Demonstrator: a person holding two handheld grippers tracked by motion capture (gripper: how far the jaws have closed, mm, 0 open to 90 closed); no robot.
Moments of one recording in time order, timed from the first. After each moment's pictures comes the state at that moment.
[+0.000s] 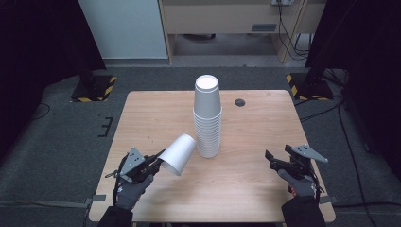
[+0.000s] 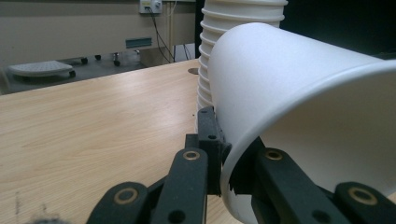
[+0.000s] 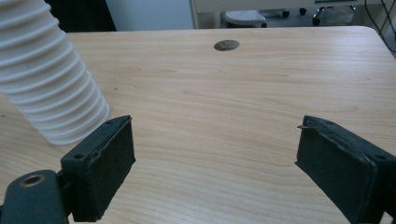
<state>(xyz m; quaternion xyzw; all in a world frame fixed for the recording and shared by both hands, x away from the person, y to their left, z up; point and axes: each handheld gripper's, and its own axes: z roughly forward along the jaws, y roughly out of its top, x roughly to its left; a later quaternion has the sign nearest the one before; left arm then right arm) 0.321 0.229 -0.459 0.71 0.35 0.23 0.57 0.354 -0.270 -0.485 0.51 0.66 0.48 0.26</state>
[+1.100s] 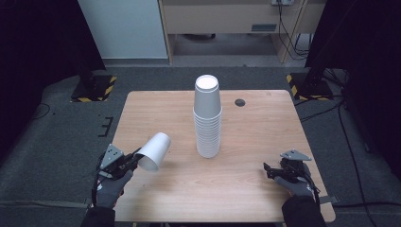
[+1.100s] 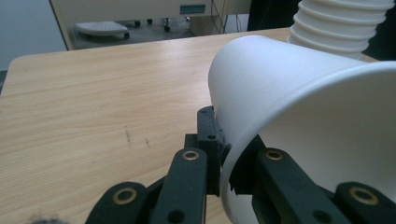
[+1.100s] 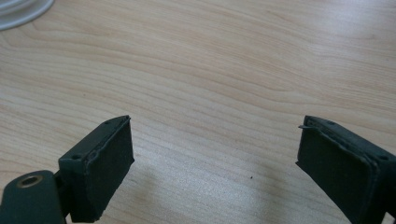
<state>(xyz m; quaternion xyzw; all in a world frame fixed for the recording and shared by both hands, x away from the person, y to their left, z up) 0.325 0.287 -0.454 0.70 0.45 0.25 0.49 0.362 -0.268 -0.526 0.51 0.75 0.35 0.24</state>
